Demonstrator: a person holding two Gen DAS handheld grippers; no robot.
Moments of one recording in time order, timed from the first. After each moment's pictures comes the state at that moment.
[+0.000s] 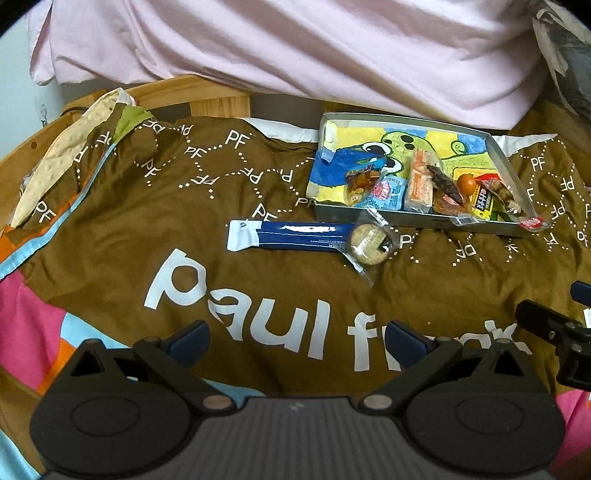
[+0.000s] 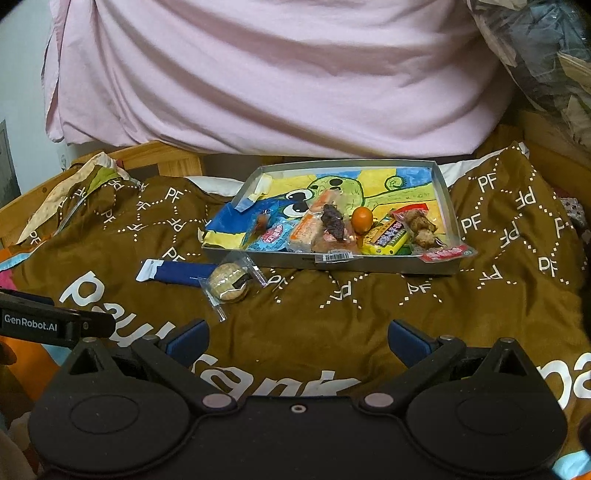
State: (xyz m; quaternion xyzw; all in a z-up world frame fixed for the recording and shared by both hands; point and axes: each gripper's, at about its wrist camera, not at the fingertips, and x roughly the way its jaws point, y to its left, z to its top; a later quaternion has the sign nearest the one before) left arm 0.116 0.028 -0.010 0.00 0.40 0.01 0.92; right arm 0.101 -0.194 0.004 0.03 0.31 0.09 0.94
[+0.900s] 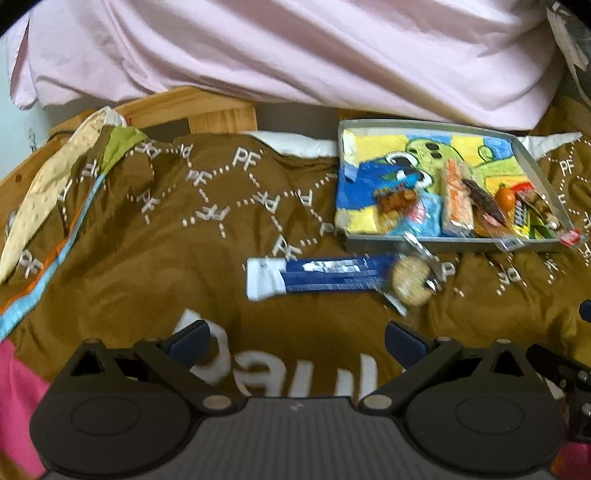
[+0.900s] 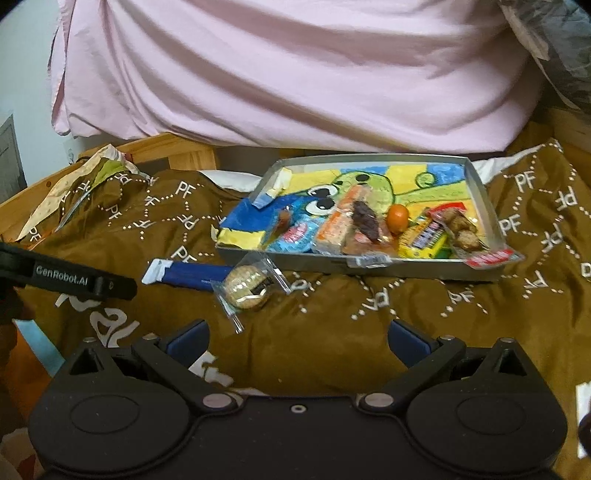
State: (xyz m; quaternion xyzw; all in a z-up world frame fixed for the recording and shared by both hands) left arm 0.181 0.054 -0.017 0.04 0.38 0.01 0.92; right arm 0.138 -0.165 -0.017 0.03 0.31 0.12 0.94
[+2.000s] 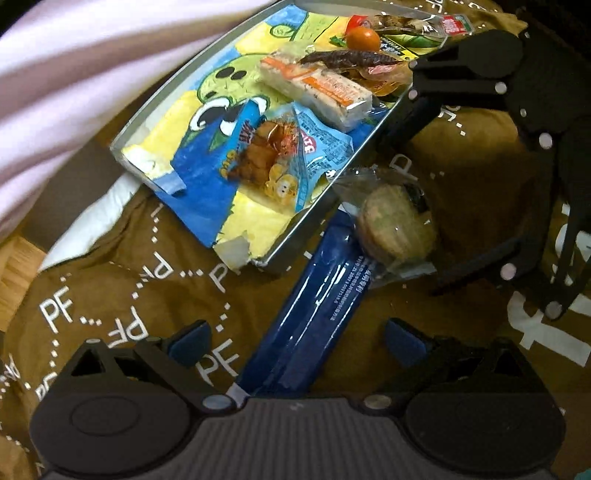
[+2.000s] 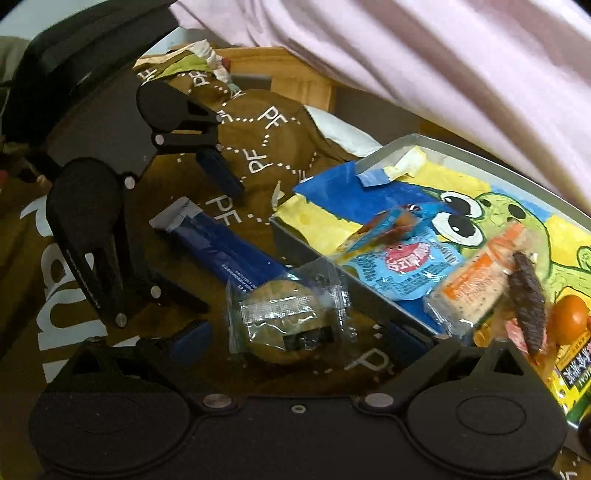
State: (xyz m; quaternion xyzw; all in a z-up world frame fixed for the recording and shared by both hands) left arm 0.297 0.026 -0.090 0.38 0.39 -0.31 0.78; right arm 0.272 -0.095 -0.080 -0.15 0.33 0.30 0.88
